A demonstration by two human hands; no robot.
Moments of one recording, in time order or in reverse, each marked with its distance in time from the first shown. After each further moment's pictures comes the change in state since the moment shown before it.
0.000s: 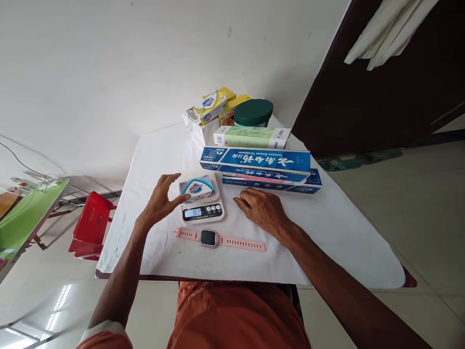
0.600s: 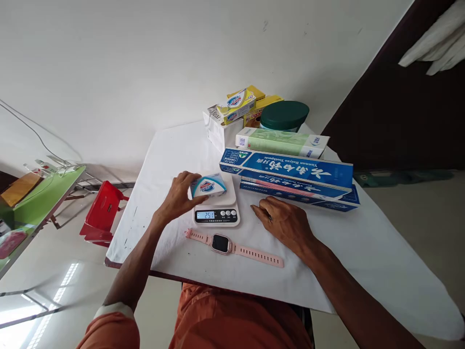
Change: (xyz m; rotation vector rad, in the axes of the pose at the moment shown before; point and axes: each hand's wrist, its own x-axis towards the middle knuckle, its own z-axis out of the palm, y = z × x) left_hand 0.011 0.000 0.008 0.095 0.051 0.106; right_hand -0.003 0.003 0.002 0.003 0.097 -0.074
